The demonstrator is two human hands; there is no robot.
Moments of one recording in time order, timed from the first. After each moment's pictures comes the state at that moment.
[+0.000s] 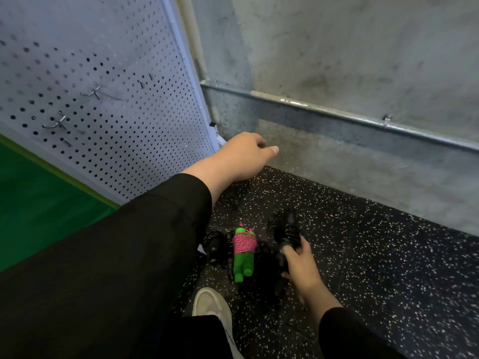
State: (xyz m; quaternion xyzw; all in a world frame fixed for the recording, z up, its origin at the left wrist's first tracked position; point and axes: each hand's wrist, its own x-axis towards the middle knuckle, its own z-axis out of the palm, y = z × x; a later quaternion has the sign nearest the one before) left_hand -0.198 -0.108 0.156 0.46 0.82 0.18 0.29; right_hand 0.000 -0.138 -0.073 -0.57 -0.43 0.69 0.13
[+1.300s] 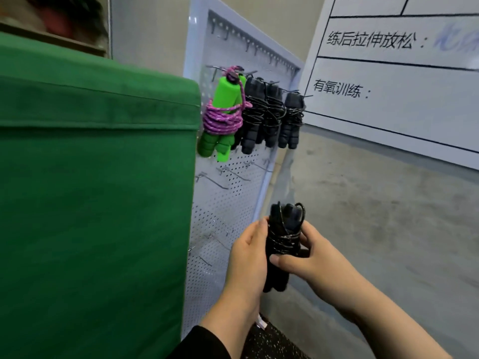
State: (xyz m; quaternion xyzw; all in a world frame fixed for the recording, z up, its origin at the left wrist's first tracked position) left_hand -0.223 -0.262 0.326 0.21 0.49 0.81 0.26; right_hand -0.128 -0.172 0.370 -0.15 -0.83 0.49 0.19
